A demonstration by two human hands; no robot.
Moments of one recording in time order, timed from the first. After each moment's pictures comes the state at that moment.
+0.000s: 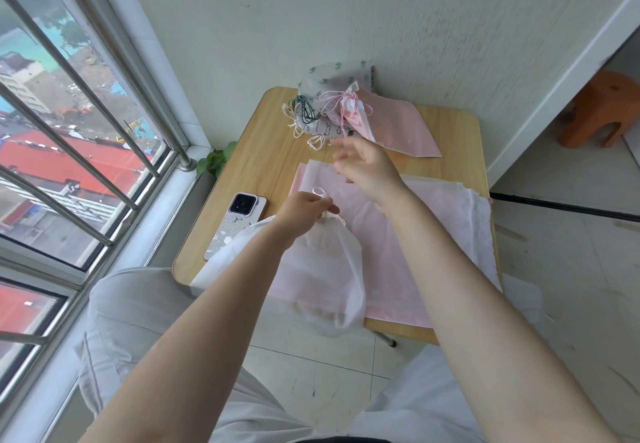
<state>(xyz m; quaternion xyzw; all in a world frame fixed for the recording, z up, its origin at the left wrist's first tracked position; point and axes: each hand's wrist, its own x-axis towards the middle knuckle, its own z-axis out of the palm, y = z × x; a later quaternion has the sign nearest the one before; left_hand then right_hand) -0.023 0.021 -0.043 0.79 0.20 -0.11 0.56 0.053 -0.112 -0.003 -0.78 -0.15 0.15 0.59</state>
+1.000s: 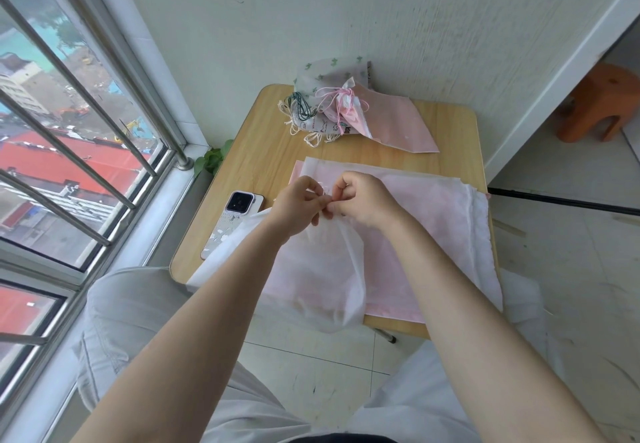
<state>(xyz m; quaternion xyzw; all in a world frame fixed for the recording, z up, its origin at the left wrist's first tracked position) -0.026 0.023 -0.042 0.83 0.14 -0.03 0.54 0.030 -0.127 -0.033 -0.82 -0.18 0.23 0.49</state>
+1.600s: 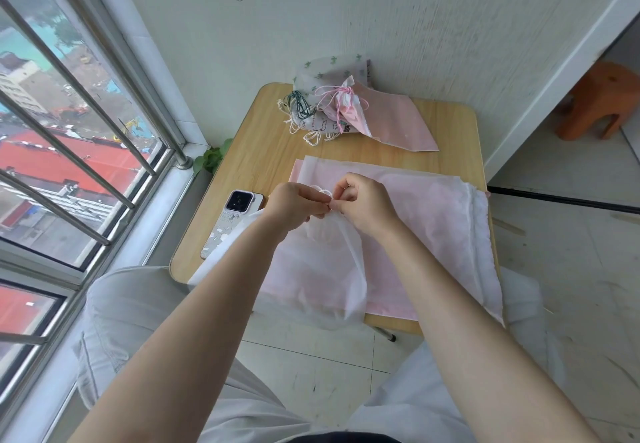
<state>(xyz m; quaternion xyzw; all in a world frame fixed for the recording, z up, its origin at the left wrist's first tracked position) -0.027 0.027 -0.030 0.79 0.22 -0.09 0.57 0.022 -0.124 -0.050 -0.85 -0.14 0.13 0.49</state>
